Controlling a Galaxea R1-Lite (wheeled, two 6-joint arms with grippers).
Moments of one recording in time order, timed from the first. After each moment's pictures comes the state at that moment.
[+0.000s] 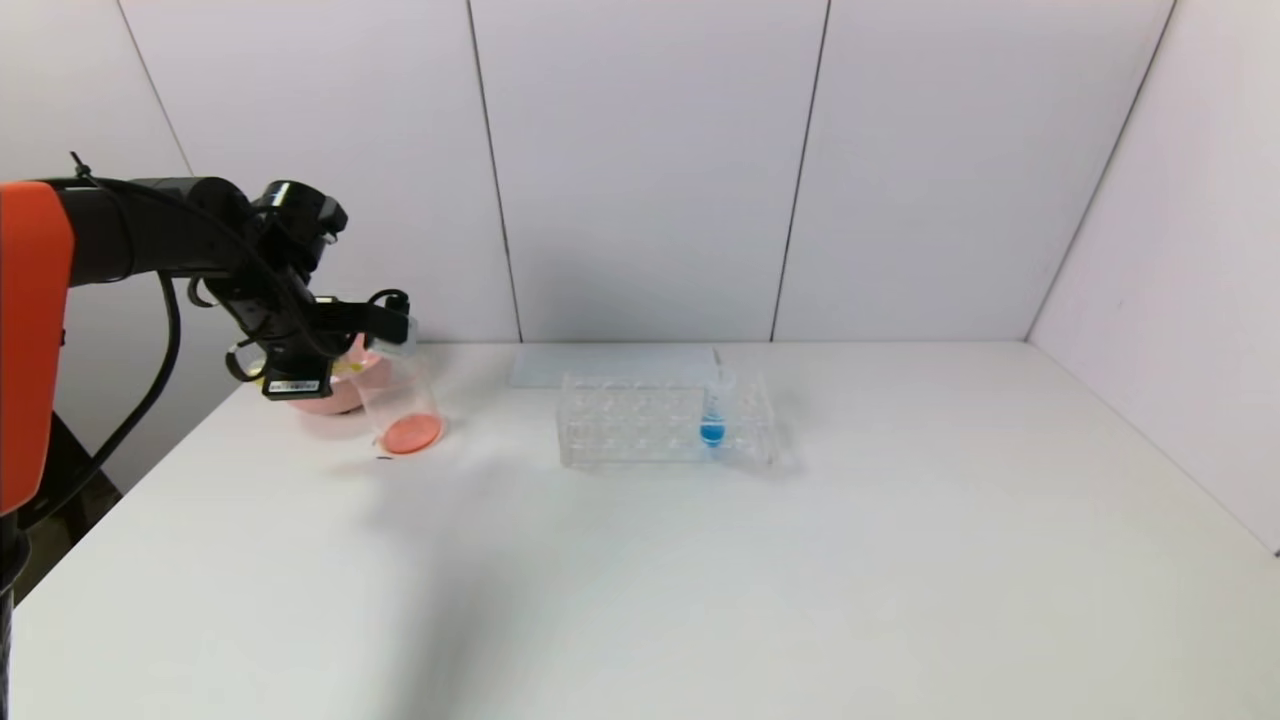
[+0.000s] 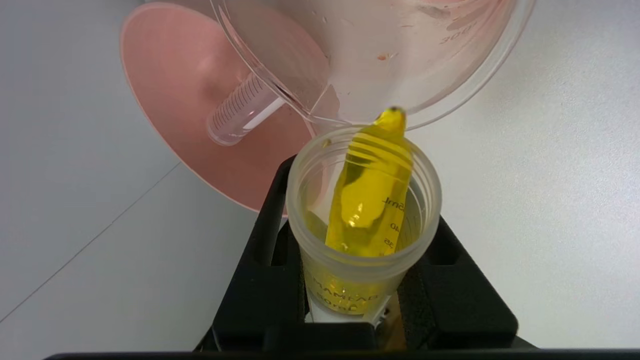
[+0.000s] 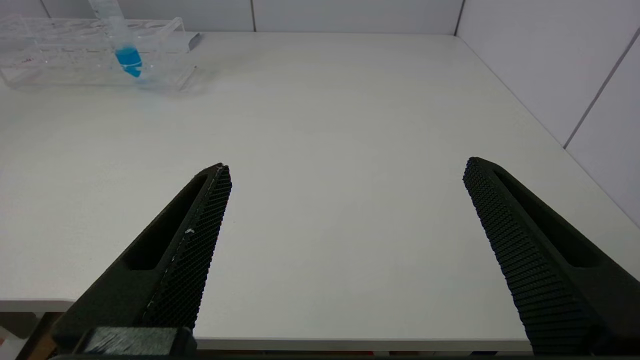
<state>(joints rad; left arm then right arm) -0.01 2.19 -1.99 0.77 0.21 1.40 0.00 0.00 0.00 0.00 0.00 0.00</state>
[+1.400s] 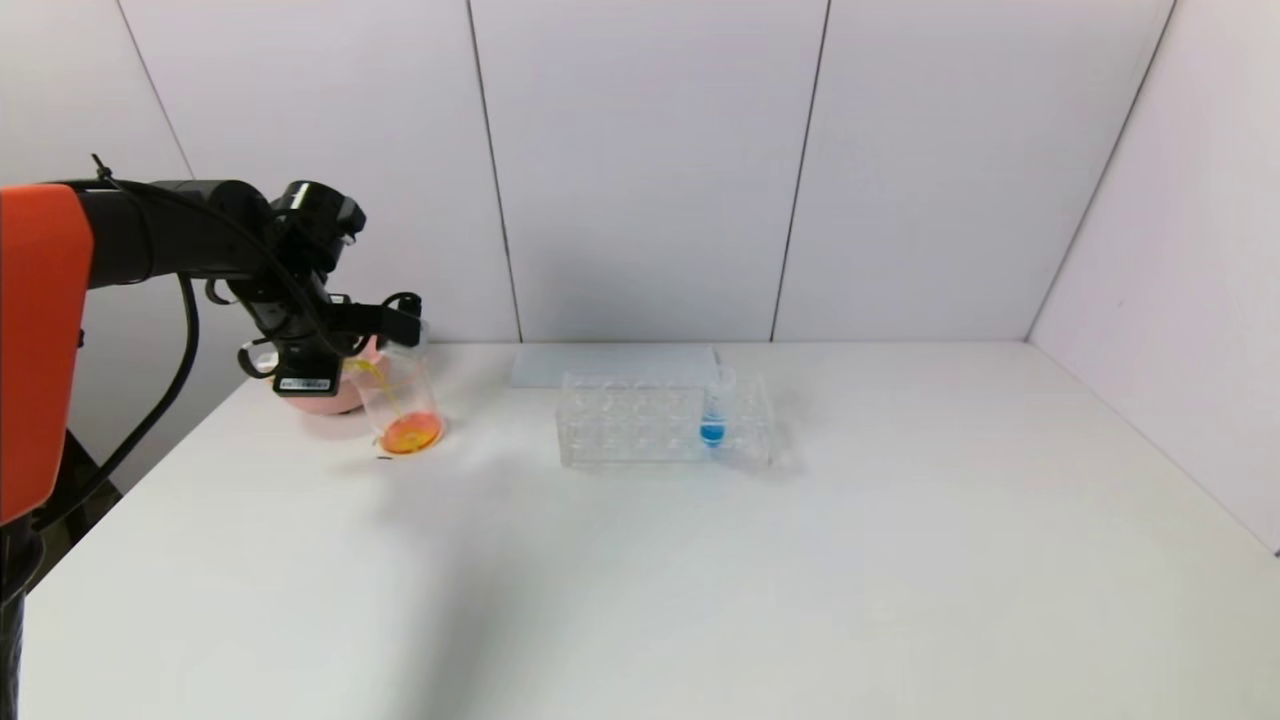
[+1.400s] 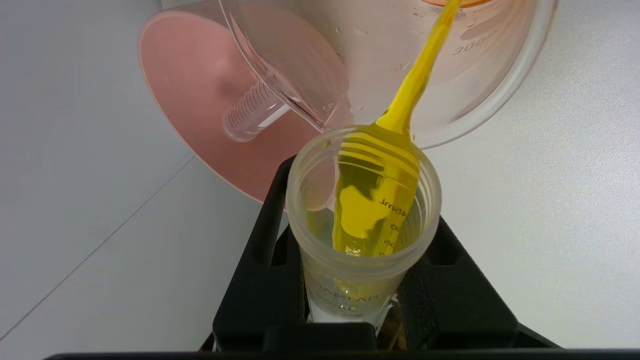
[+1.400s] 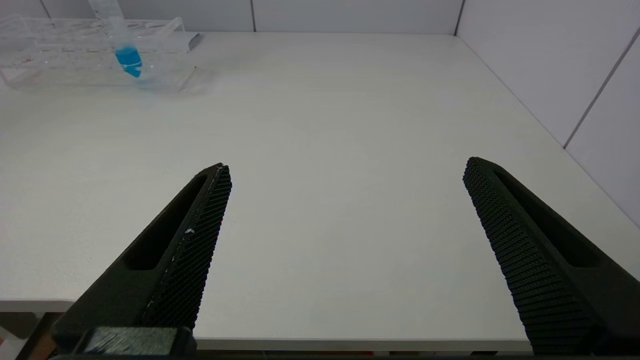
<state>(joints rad) -0.04 2.20 -1.99 0.75 0.29 1.40 0.00 0.00 0.00 0.00 0.00 0.00</state>
